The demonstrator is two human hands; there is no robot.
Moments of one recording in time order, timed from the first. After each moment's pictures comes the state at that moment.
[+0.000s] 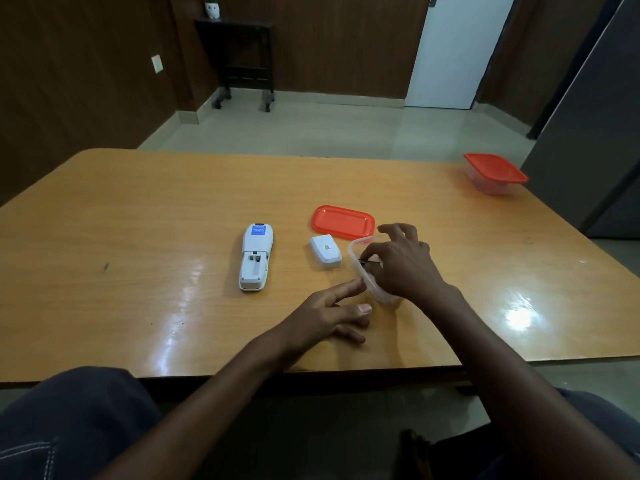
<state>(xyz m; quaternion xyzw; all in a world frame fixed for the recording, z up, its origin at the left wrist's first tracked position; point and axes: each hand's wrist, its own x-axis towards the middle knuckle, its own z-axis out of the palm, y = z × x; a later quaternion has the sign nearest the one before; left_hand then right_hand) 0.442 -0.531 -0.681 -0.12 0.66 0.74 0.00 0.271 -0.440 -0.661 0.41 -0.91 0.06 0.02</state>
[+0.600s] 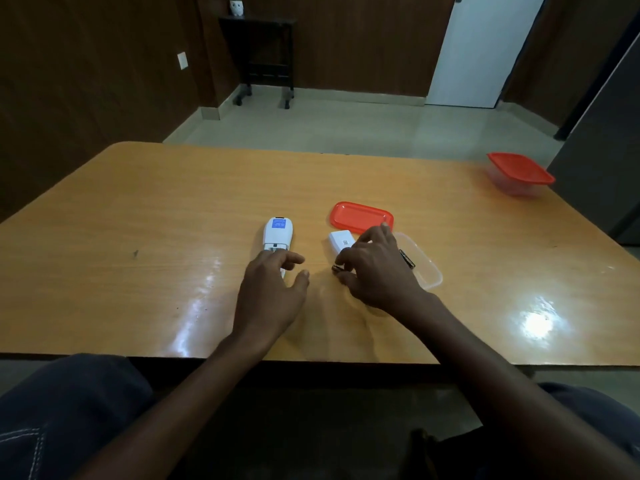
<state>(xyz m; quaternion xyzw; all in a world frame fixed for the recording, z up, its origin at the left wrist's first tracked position) 0.481 -0.571 -0.678 -0.35 0.82 0.33 -0.31 0.319 -0.471 -0.667 0.56 -0.82 0.10 0.09</state>
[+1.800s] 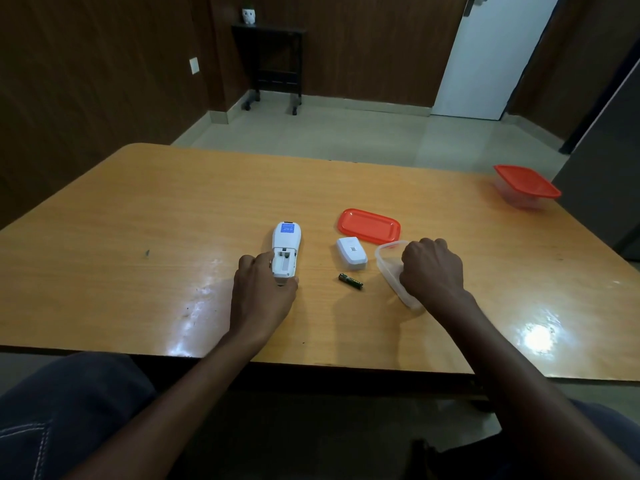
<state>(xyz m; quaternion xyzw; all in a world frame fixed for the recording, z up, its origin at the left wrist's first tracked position) 0.488 -0.596 -0.689 -0.45 0.80 0.30 -0.26 0.291 -0.447 -0.649 0.36 -0.93 -0.01 0.09</state>
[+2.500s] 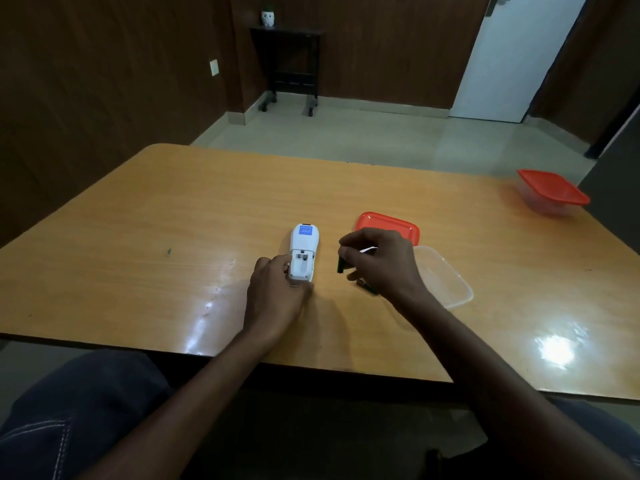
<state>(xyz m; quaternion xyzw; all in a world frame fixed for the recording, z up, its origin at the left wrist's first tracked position) 0.496 -0.602 -0.680 -0.43 0.79 0.35 -0.25 0.354 -0.500 -0.635 0.37 -0.77 0.50 -0.13</state>
